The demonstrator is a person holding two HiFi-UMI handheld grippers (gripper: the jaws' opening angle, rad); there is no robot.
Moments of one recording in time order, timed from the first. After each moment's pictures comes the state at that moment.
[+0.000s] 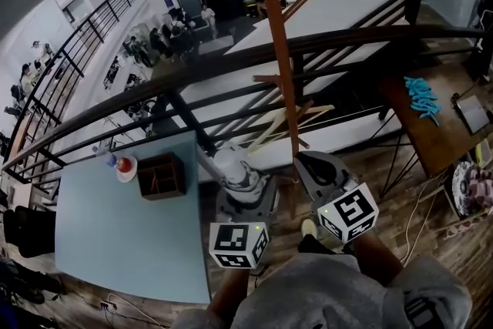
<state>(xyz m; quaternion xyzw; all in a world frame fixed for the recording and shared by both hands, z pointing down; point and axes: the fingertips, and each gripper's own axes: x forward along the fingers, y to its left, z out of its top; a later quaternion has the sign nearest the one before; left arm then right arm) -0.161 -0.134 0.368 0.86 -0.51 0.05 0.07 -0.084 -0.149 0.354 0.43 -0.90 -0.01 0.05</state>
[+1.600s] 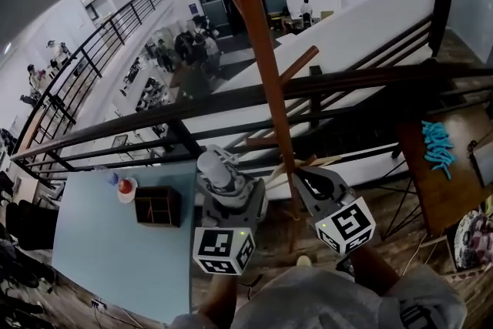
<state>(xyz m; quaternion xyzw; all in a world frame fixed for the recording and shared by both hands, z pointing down) -0.137 -0.277 0.321 0.82 -0.56 0.05 0.04 -0.044 -0.287 0.337 0.38 -0.93 -0.02 0.03</state>
